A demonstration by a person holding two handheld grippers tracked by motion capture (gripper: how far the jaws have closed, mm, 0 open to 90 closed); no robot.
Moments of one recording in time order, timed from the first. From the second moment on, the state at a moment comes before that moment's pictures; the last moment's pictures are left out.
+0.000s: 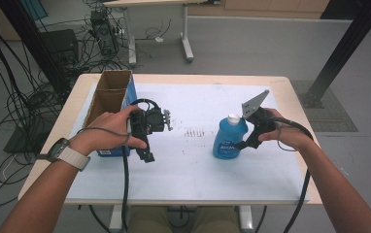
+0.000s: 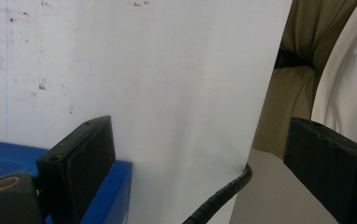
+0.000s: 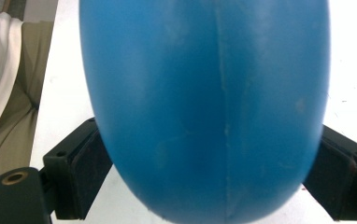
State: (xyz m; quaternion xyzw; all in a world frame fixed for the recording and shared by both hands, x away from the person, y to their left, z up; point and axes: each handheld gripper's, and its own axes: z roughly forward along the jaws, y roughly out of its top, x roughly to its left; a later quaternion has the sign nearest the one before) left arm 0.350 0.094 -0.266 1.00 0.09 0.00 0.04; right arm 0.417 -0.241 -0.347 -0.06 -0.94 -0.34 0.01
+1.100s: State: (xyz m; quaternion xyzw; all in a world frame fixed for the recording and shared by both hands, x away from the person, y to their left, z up) left arm 0.351 0.094 -0.268 1.00 0.09 0.00 0.04; right arm 0.418 -0.242 -0.361 -0.05 -0.92 -0.39 0.01
